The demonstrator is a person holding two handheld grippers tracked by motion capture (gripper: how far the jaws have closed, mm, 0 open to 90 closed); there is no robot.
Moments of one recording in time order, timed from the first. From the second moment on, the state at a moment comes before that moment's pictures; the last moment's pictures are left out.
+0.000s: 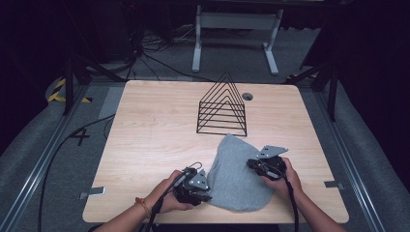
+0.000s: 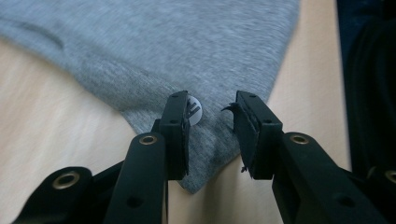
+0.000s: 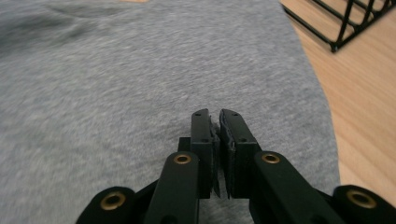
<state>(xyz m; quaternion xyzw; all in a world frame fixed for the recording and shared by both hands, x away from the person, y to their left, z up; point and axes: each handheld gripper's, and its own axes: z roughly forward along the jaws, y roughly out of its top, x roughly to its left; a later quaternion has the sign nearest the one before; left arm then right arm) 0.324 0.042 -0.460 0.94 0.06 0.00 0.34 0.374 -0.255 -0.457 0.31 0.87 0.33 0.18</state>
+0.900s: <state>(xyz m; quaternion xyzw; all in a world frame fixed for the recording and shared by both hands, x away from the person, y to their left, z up) 0.391 0.045 -0.436 0.91 0.13 0.11 0.37 0.332 -0.232 -0.441 0.27 0.88 0.37 0.14</state>
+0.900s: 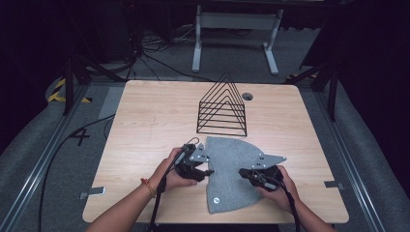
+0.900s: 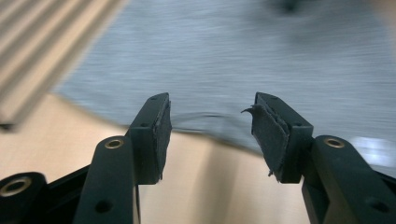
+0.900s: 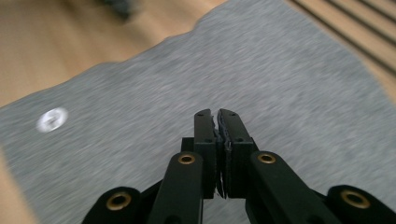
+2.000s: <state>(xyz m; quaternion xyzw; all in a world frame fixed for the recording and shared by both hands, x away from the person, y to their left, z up) 0.362 0.069 -0.465 0.91 0.19 0.08 0.35 0.343 -0.274 -0.454 0.34 0.87 0.32 0.16</state>
